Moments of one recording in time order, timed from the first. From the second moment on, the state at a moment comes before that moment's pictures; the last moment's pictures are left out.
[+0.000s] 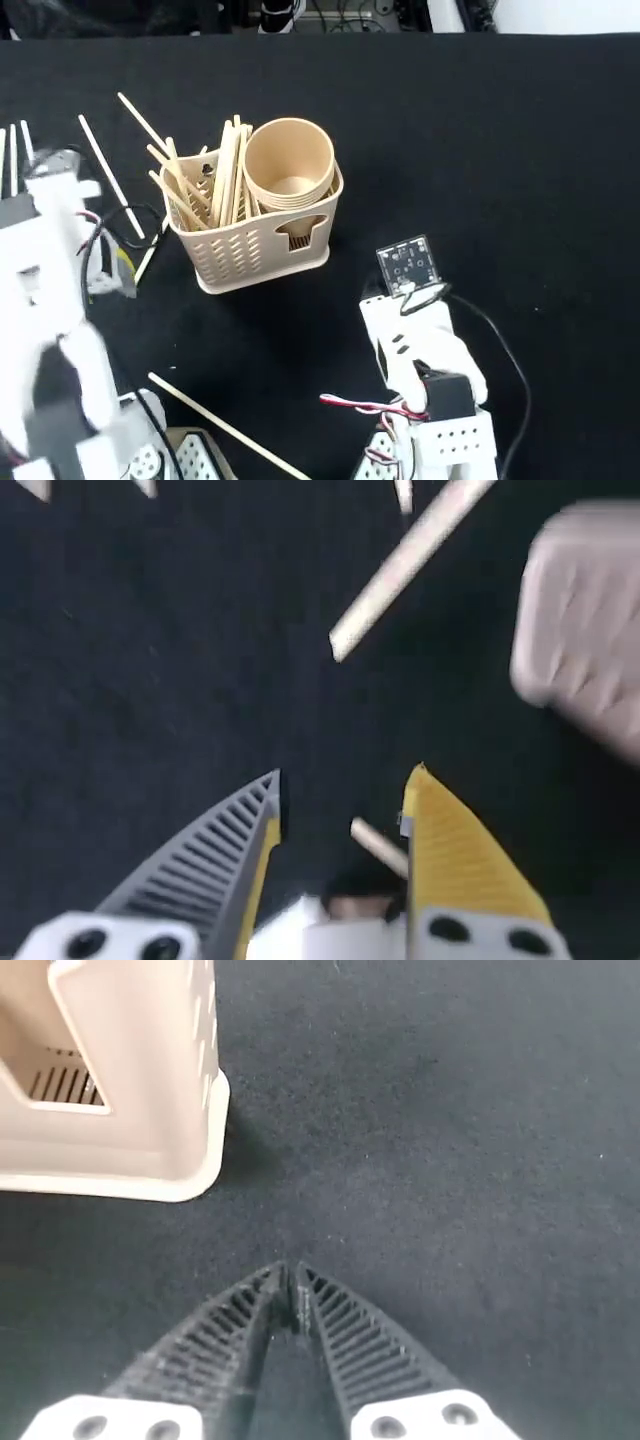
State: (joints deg) left arm -27.9 -20.8 25.9 90.4 -10.4; right arm -7.9 -103.2 96.6 55.9 12.1
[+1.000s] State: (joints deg) left arm -18.0 -5.6 50.3 71.5 -8.6; right arm -7.9 -103.2 96.6 55.9 12.1
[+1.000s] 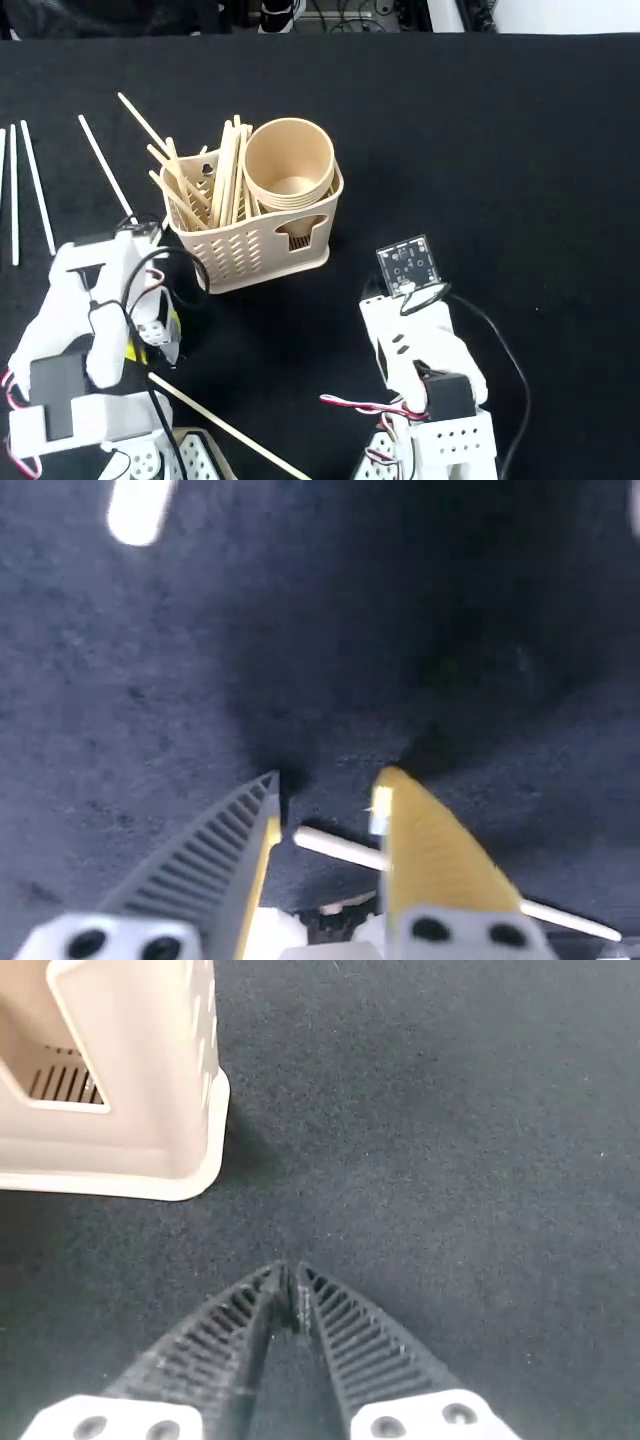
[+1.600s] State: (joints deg) left arm -22.7 -22.5 50.4 71.2 -7.2; right arm -23.1 -103.2 81.6 70.1 13.0
